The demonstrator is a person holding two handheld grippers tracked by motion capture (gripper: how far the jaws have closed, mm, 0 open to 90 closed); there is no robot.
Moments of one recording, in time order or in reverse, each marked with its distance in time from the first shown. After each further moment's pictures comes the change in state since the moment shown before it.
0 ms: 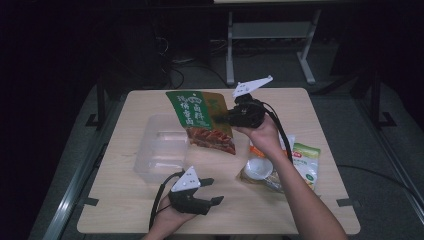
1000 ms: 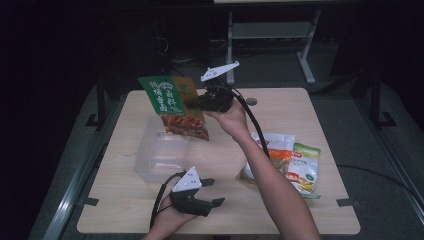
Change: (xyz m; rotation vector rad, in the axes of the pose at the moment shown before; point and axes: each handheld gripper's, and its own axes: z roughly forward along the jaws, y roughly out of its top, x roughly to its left) left arm 0.000 0.001 0.001 0.017 -0.017 0.028; right arm -0.012 0.051 0.068 -0.062 0.039 -0.003
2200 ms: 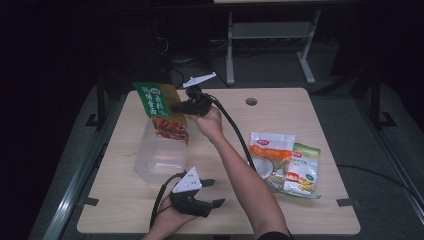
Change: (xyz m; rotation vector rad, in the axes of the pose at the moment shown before) left arm -0.002 0.000 0.000 -0.003 -0.006 -0.003; right arm -0.032 -0.027 0.088 -0.001 0.013 0.105
